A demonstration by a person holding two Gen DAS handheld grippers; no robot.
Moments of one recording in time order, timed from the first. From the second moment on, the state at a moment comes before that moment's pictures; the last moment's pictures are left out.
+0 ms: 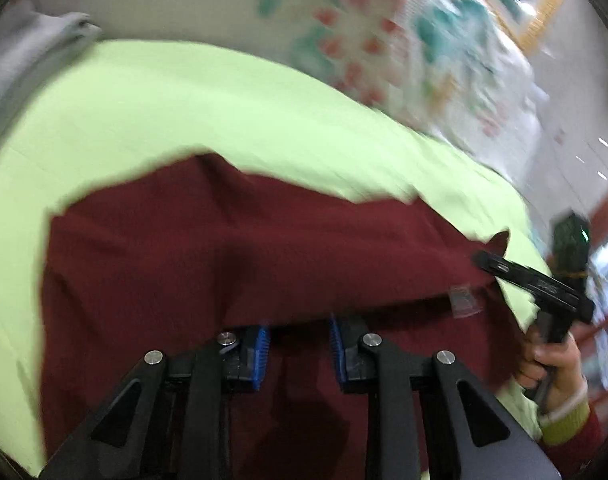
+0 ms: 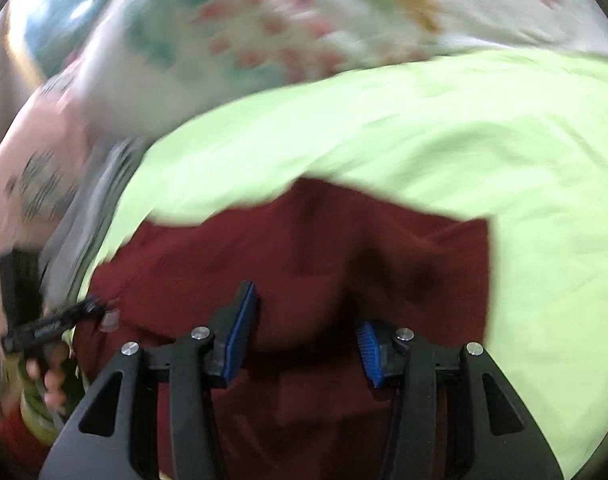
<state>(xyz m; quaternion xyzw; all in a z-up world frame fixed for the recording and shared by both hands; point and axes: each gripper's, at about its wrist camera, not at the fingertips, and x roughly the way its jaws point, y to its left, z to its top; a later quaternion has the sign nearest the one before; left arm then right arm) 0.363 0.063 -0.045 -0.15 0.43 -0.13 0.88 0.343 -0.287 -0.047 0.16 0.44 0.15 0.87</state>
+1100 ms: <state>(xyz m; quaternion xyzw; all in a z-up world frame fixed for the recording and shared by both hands) 0.152 0.117 -0.063 -0.32 0.41 -0.08 0.85 0.178 -0.262 -0.055 0.28 0.42 0.16 0.85</state>
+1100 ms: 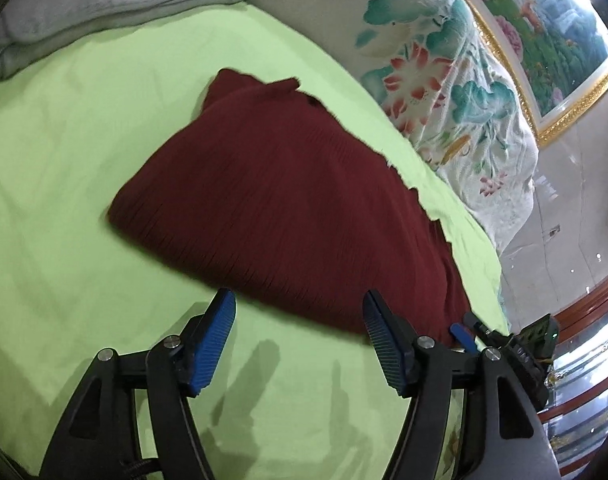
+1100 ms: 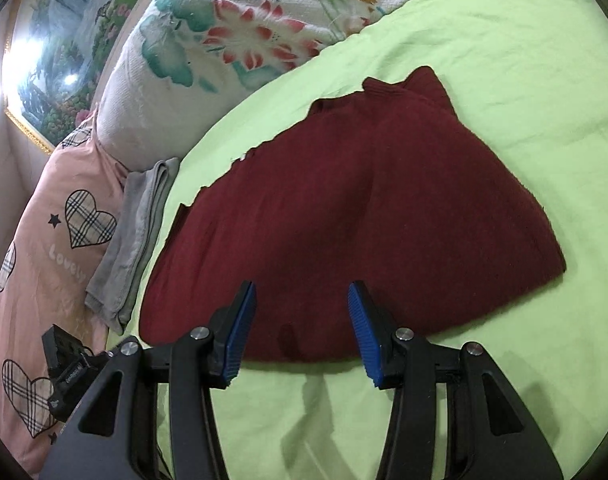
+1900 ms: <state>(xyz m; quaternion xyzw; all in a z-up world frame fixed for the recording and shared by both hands) 0.160 0.138 -0.079 -0.40 0.40 -0.03 0.82 0.226 -0.186 -0.037 0.21 0.43 0.21 0.85</state>
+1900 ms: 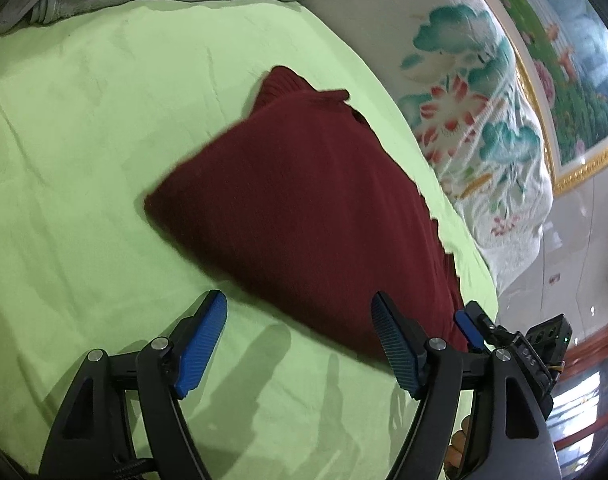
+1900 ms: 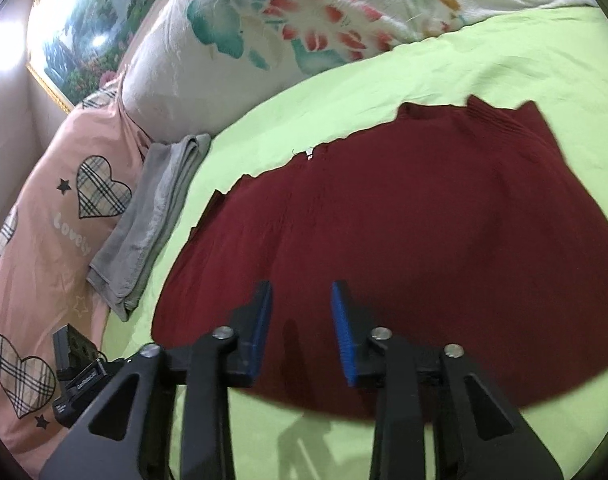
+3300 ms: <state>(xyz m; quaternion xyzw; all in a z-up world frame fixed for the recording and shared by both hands) 0.258 -0.103 -0.001 -0.08 0.35 -0.20 0.91 0.257 -0.314 -0.080 0.44 0.41 0.19 0.77</state>
